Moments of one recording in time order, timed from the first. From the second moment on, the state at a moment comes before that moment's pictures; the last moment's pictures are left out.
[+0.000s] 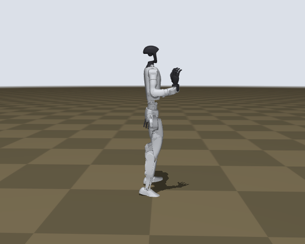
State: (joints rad) left arm 0.06 0.13 0.10 1.61 0.19 0.09 -0.16; right arm 0.05 -0.43 -0.05 -0.20 -0.88 -0.65 -1.40; waist -0.11 -0.07 -0.17; left_leg -0.11 -0.02 0.21 0.03 -0.10 -0.01; right_leg -0.01 -0.17 -0.34 0.03 0.12 0.09
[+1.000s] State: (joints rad) left arm 0.09 0.11 0.14 1.63 0.14 0.08 -0.14; right arm -0.43 -0.42 0.00 -0.30 -0.74 -0.36 -1.21; waist -0.14 -0.06 -0.15; left_leg -0.10 -0.04 0.13 0.02 -0.10 -0.01; right_leg 0.03 -0.18 -0.44 0.03 0.11 0.09
